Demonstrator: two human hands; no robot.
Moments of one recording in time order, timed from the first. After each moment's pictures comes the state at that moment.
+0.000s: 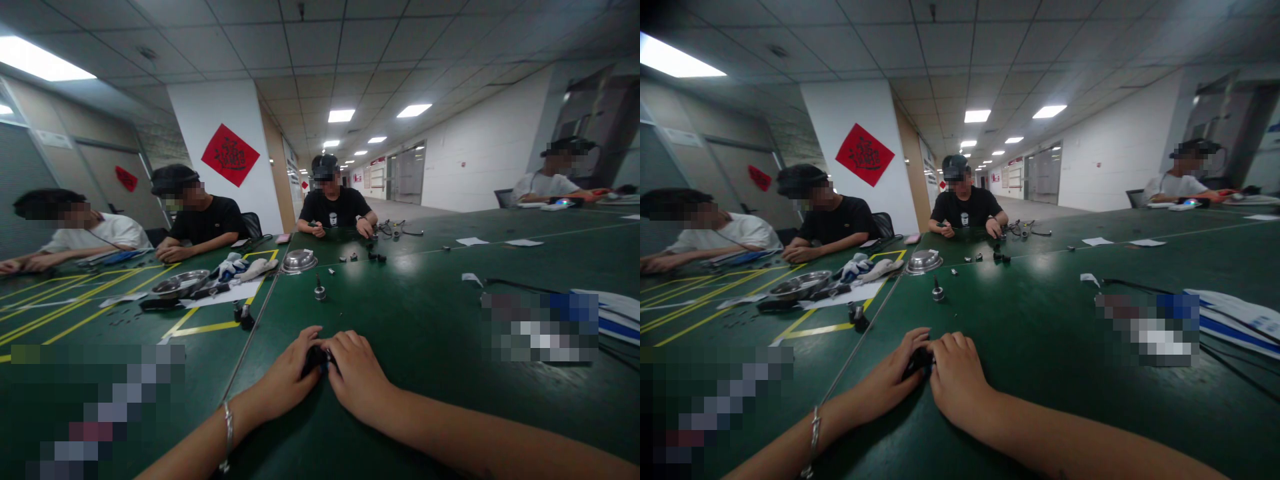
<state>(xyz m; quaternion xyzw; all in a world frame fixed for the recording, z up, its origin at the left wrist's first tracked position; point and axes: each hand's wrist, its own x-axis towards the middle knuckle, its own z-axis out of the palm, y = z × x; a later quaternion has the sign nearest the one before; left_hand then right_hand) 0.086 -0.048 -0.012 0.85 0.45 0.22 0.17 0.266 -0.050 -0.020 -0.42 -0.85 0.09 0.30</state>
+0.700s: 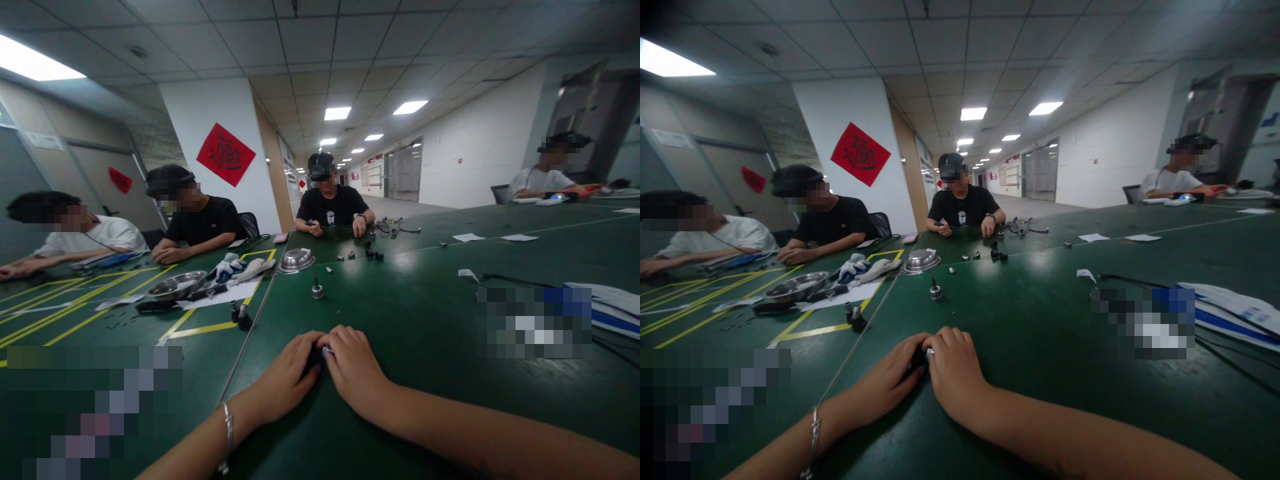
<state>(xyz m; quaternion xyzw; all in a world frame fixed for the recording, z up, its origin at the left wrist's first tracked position) 0.088 -0.052 -0.007 0.87 0.42 0.19 0.14 0.265 -0.046 -0.023 -0.42 -0.84 0.08 0.34</state>
